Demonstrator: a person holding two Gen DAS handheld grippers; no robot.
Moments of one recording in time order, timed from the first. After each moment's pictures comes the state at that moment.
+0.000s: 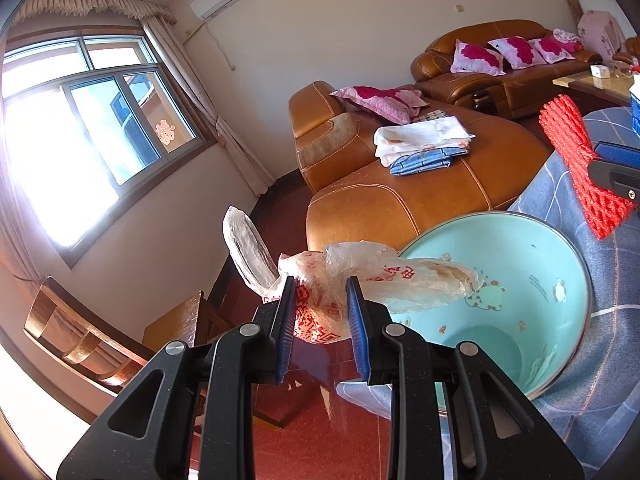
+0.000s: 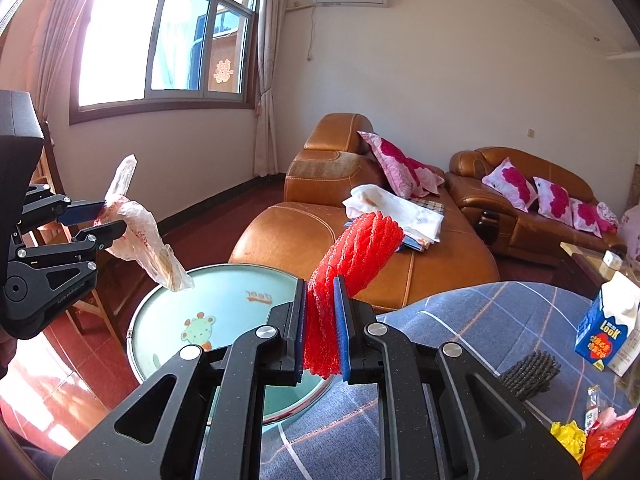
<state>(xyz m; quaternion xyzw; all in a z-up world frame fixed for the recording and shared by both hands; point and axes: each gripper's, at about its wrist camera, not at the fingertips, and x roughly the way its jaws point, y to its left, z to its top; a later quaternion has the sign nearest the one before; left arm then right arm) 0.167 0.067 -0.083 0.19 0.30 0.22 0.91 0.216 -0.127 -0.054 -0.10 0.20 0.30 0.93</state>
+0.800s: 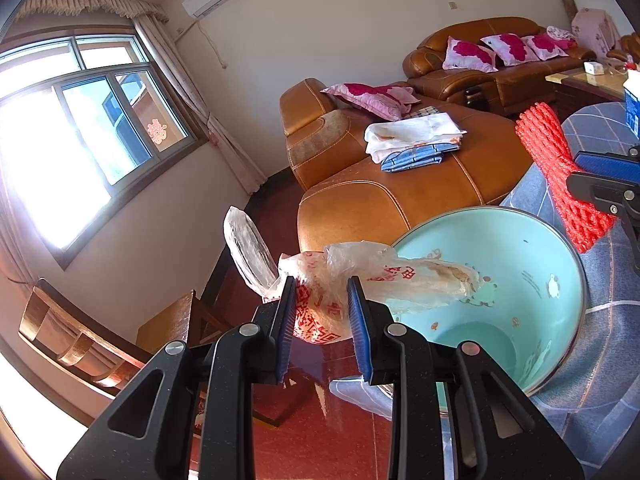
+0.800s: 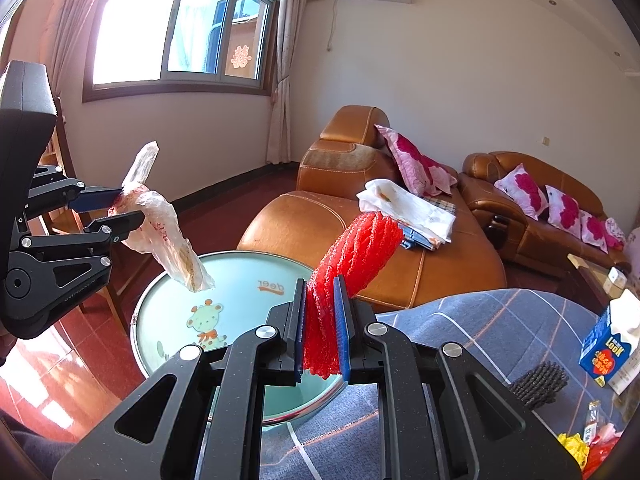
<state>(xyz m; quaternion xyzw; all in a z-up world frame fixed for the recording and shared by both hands) 0.169 0.069 -0.084 0.19 0.31 0.21 0.91 0.213 -0.111 -0.058 -0.12 0.21 0.32 0.92</state>
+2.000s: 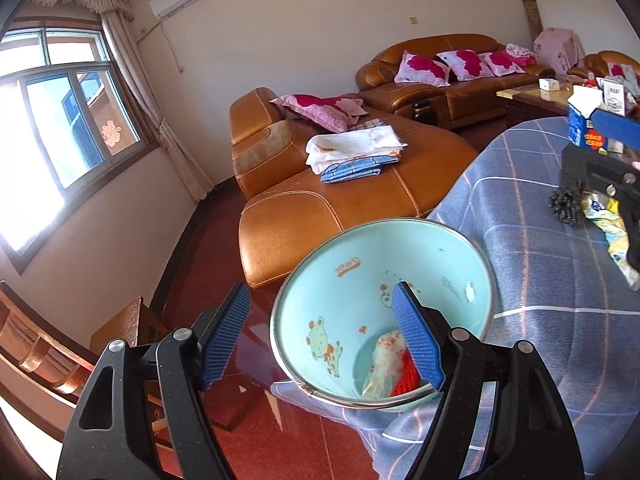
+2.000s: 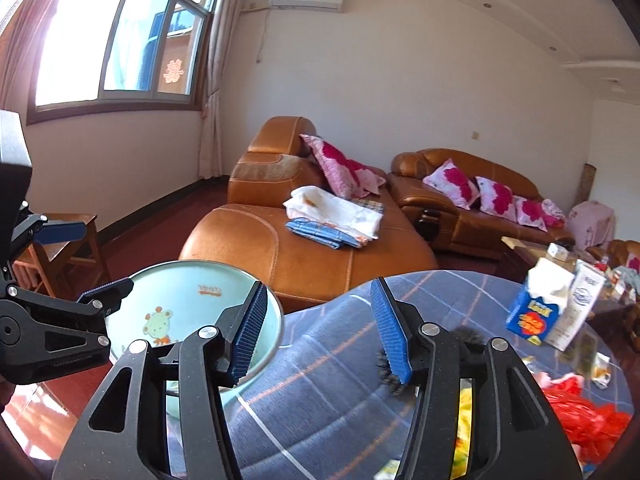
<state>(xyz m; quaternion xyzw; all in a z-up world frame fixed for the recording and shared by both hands) 0.148 0.018 -0.082 0.16 0.31 0.10 0.93 0.160 -0.179 -0.026 -0.10 0.18 0.15 0.97</state>
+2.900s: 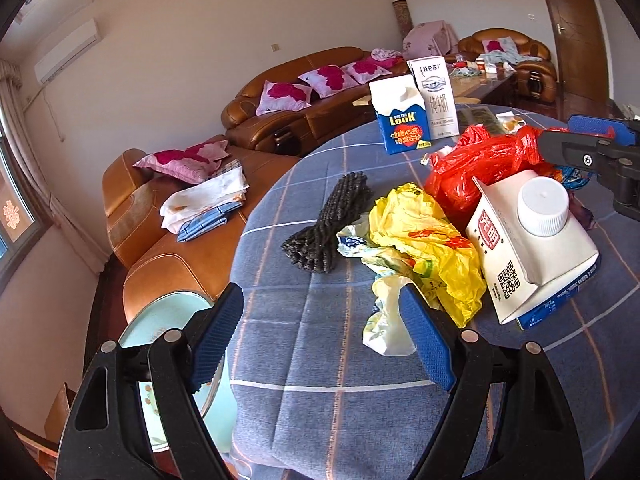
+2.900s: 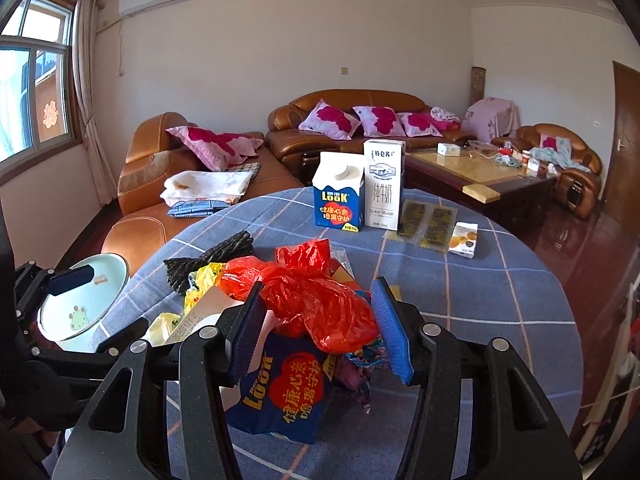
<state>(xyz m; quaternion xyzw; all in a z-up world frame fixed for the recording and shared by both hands) 0.147 -0.170 -0.110 0.22 0.29 -0.12 0.92 0.126 -0.364 -0.053 0.03 0.27 -0.01 0.96</state>
